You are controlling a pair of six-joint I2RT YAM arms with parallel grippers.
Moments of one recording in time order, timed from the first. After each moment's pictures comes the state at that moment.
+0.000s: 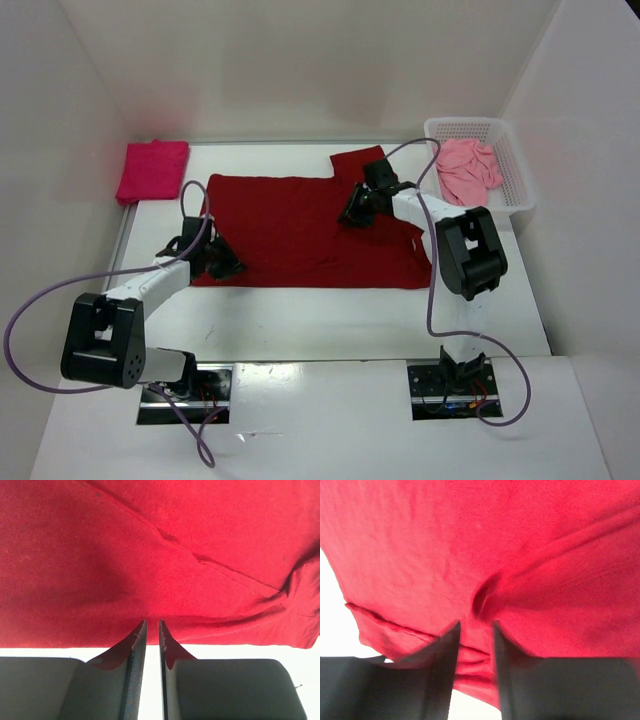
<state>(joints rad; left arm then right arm) -0.11 1.35 0.64 -0.23 0.22 -0.74 0.36 1.94 1.34 -0.32 -0.23 0.77</state>
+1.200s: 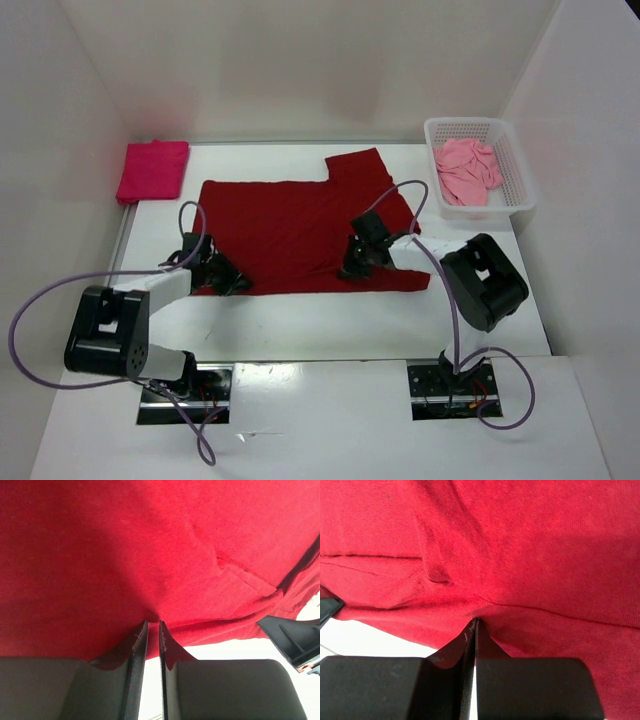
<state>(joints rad) -0.09 1.43 0.54 -0.13 0.34 -0.89 0.55 1.73 0.89 -0.19 -0.17 0.83</state>
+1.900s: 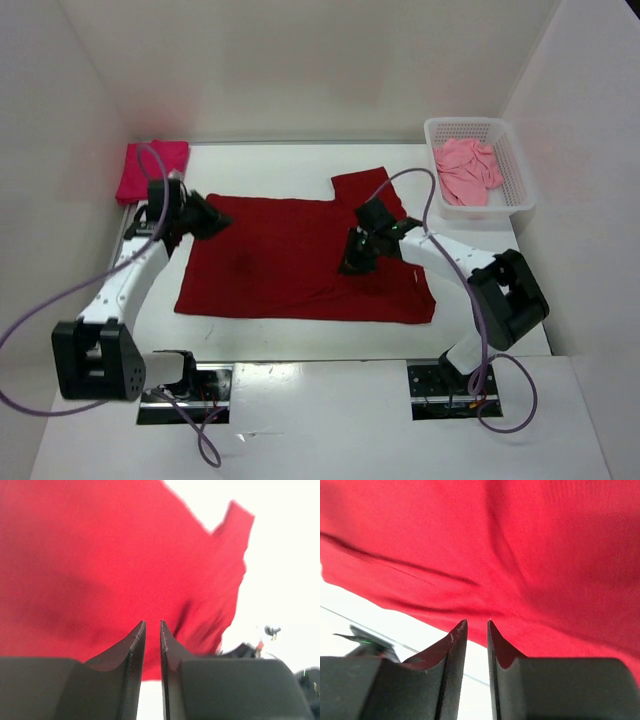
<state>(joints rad) 0.01 1.21 0.89 -0.44 0.31 -0.85 0.59 1.57 0.96 -0.47 -0.22 0.80</state>
